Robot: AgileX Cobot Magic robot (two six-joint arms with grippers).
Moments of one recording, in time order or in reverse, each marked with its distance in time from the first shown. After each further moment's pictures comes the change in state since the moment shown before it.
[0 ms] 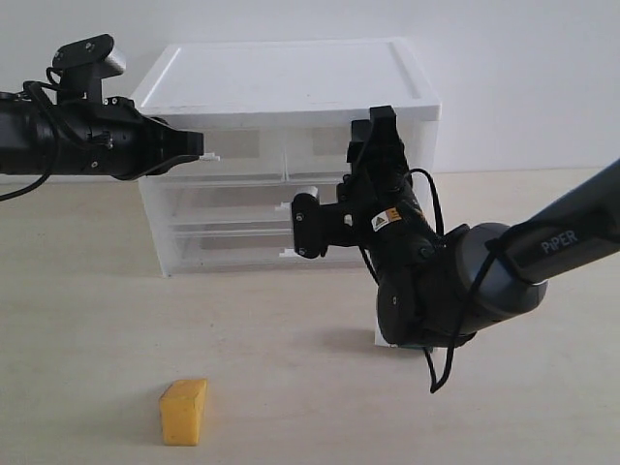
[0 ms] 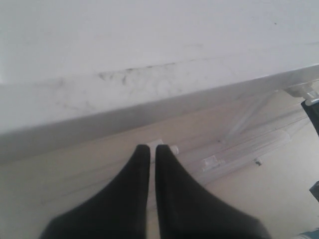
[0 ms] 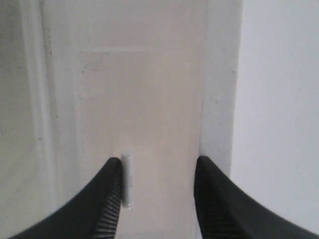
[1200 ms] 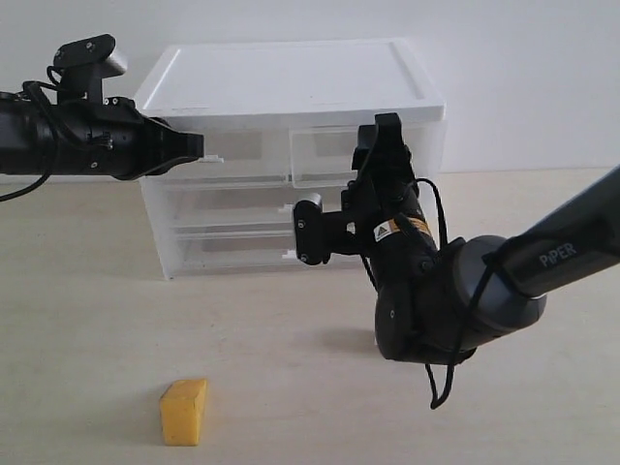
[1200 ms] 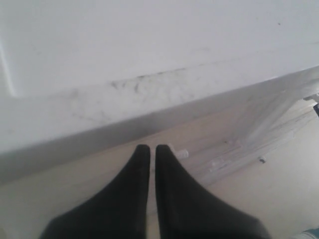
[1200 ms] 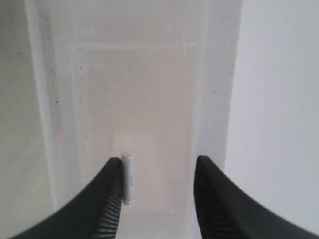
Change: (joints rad) left arm 0.000 0.000 0.000 0.000 0.000 0.022; right arm 0.031 -0.002 0.038 0.069 -0.058 -0.016
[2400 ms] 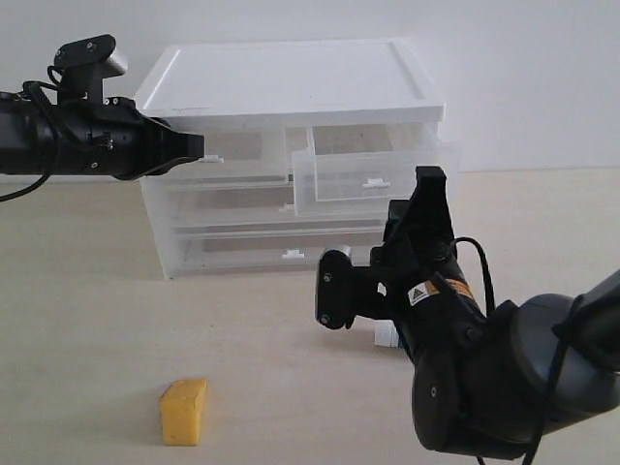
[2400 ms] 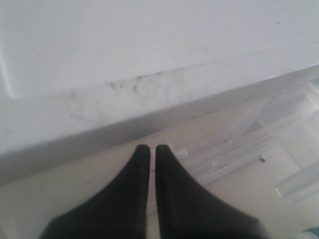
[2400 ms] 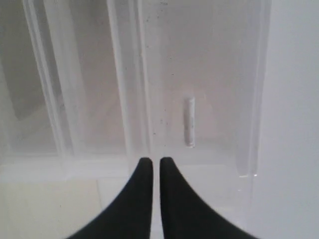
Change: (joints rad) left arm 0.000 0.000 0.000 0.000 0.002 0.005; right arm 0.130 -0.147 0.268 0.181 0.020 0.100
